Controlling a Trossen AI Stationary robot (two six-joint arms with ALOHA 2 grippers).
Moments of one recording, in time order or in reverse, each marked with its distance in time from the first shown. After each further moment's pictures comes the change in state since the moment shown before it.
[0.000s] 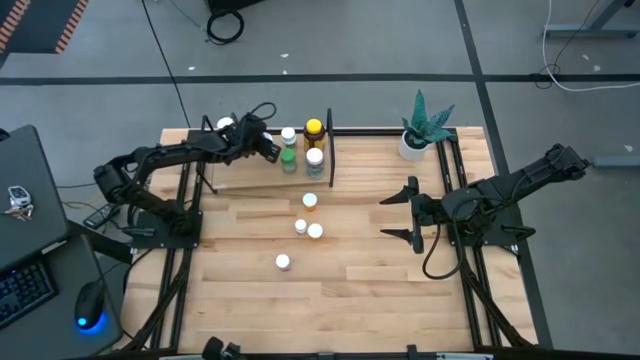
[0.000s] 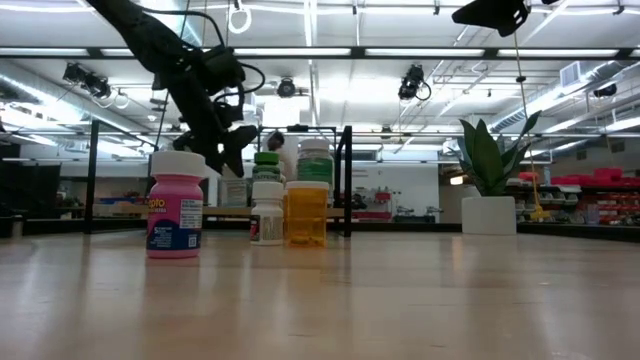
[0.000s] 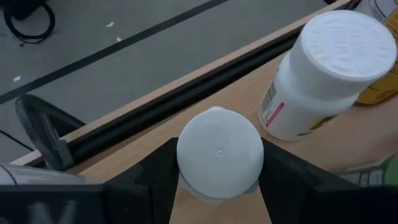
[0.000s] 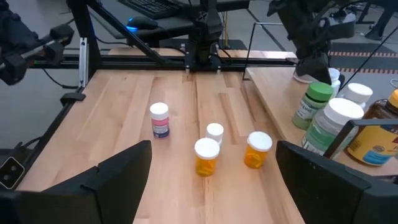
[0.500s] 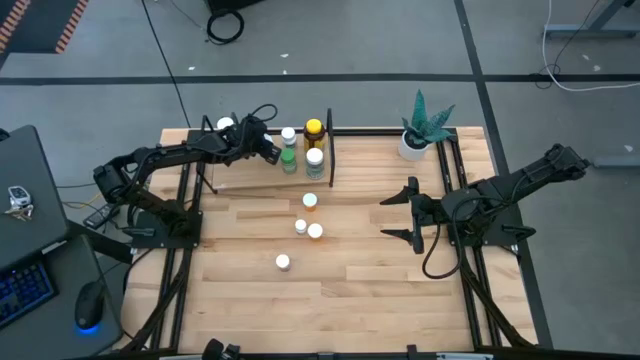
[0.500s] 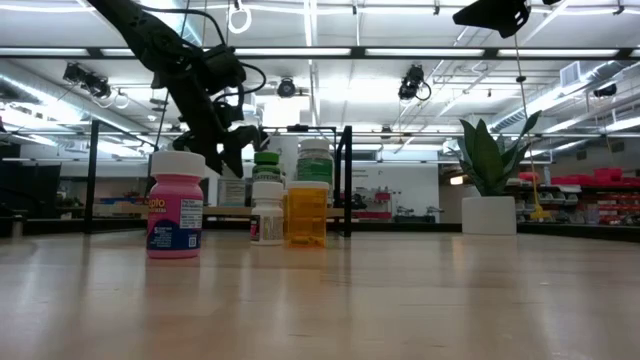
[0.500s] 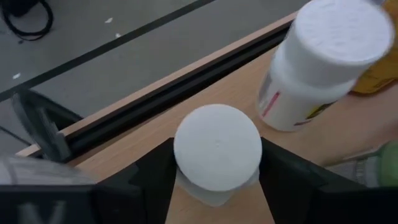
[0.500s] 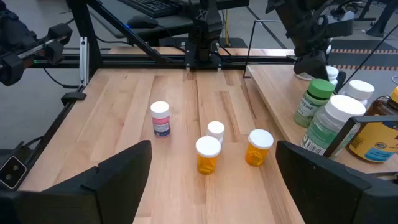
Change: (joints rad) left arm -0.013 -0.002 -0.001 -0.027 -0.006 -0.012; right arm 0.001 0.000 0.000 -0.006 0.000 0.010
